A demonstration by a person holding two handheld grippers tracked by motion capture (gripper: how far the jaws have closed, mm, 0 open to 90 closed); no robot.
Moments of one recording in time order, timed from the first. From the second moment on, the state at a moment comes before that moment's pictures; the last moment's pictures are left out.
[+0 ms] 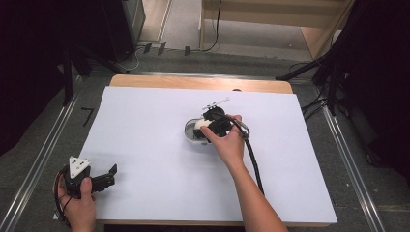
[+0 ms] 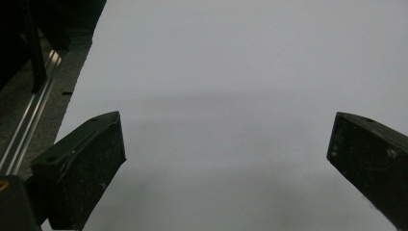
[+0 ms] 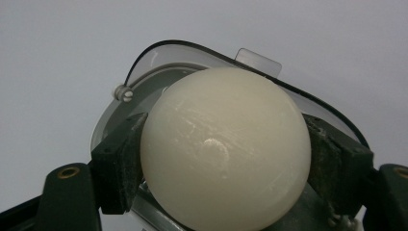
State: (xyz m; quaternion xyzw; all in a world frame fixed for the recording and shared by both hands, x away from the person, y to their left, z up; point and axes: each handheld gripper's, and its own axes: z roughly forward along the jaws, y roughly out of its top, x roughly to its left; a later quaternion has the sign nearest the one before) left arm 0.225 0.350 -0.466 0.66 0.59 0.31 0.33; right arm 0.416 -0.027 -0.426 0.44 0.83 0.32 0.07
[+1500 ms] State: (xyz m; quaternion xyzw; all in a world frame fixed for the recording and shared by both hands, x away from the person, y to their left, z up) left arm 0.225 0.349 -0.466 0.66 0.59 0.32 0.33; right arm 0.387 -0.083 -0.416 0.47 0.80 0.37 0.07
